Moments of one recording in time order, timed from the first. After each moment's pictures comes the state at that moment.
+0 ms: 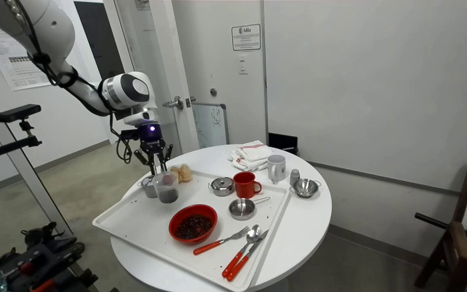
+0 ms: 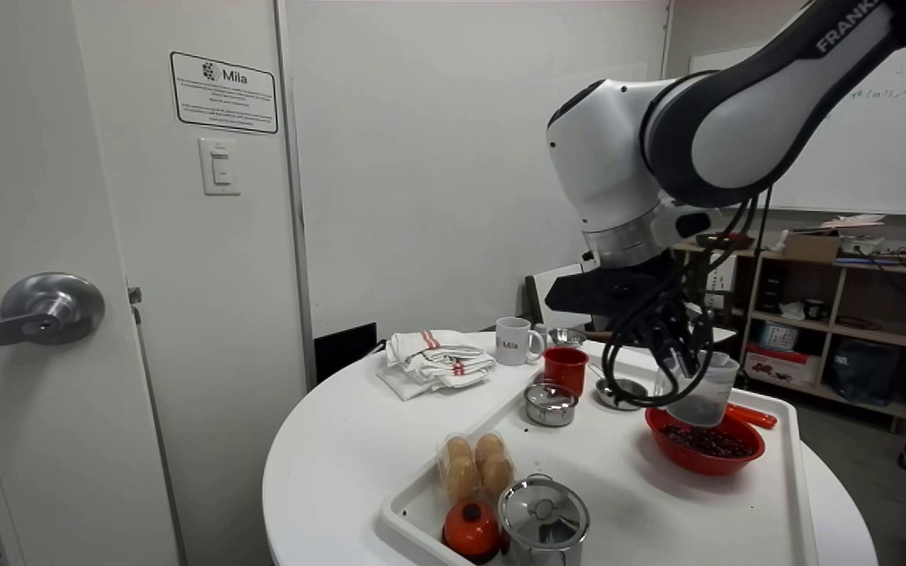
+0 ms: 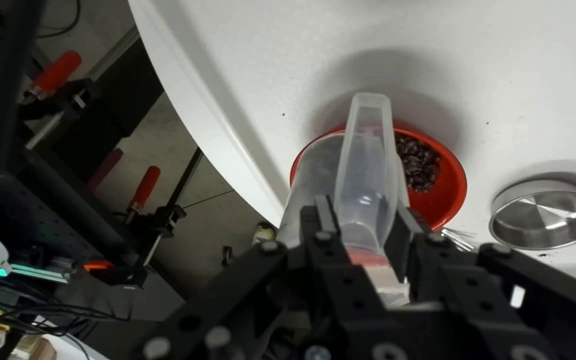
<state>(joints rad) 0.31 0.48 -0.06 -1.91 -0.31 1.98 2.30</state>
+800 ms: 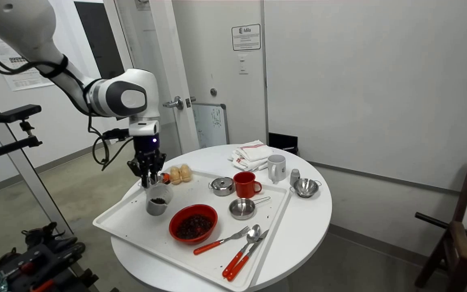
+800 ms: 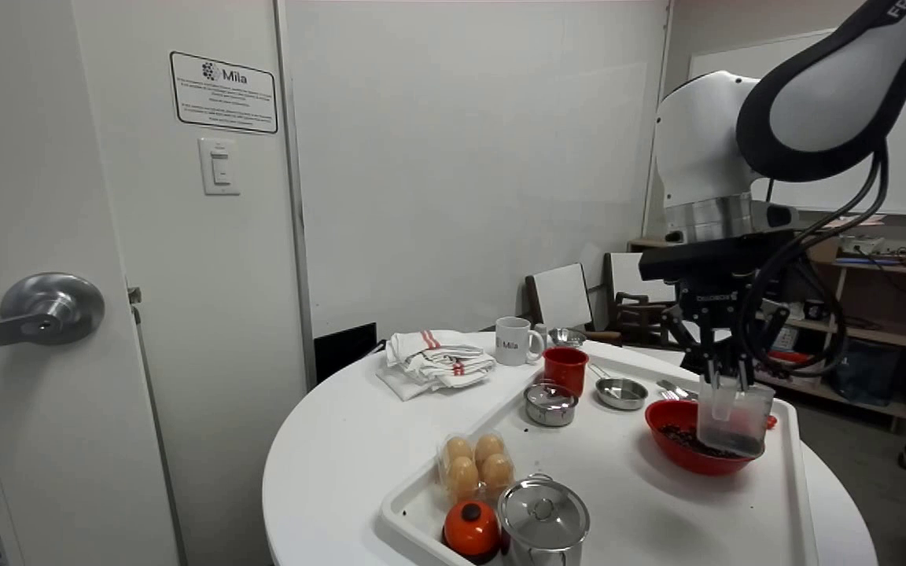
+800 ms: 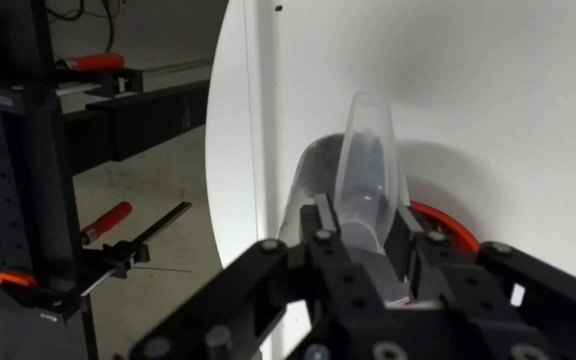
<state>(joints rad) 0.10 0.25 0.02 -2.28 -0.01 2.30 1.63</state>
